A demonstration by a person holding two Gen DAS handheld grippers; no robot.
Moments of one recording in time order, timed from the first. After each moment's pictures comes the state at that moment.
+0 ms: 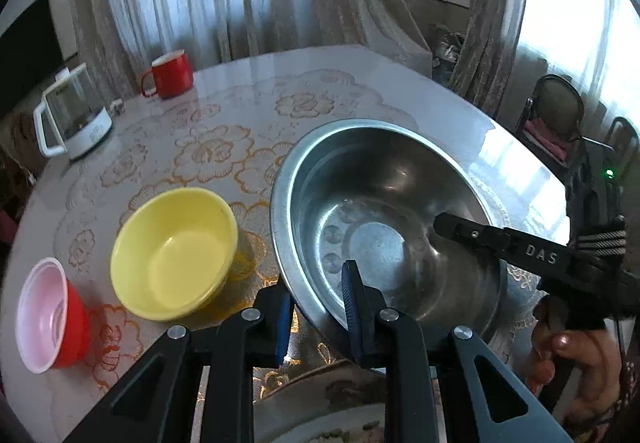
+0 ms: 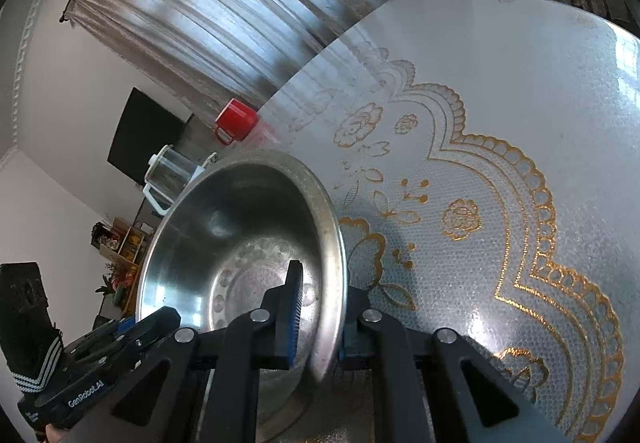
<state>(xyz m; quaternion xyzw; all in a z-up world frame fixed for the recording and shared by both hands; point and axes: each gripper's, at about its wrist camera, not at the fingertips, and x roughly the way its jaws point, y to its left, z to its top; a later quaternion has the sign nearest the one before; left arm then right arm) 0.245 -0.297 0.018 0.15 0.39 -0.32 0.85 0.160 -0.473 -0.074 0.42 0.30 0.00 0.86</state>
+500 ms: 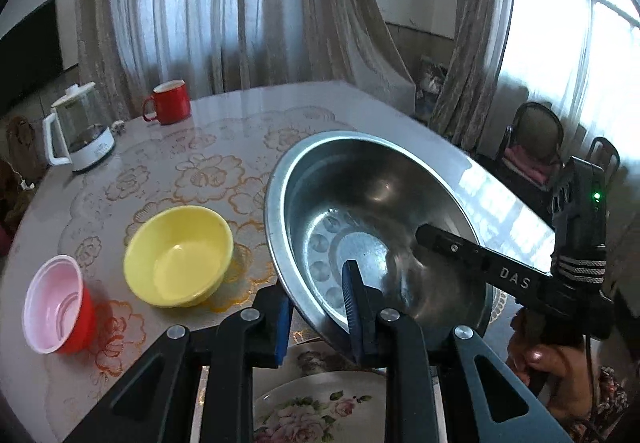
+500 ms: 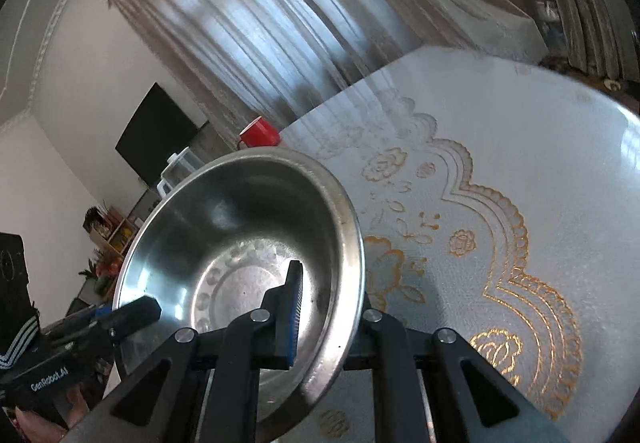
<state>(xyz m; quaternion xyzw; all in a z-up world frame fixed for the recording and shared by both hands) 0.210 -0.271 0.054 0.10 0.35 -0.35 0.86 0.130 -0.448 -0.031 0.34 0.26 -0.01 0.90</state>
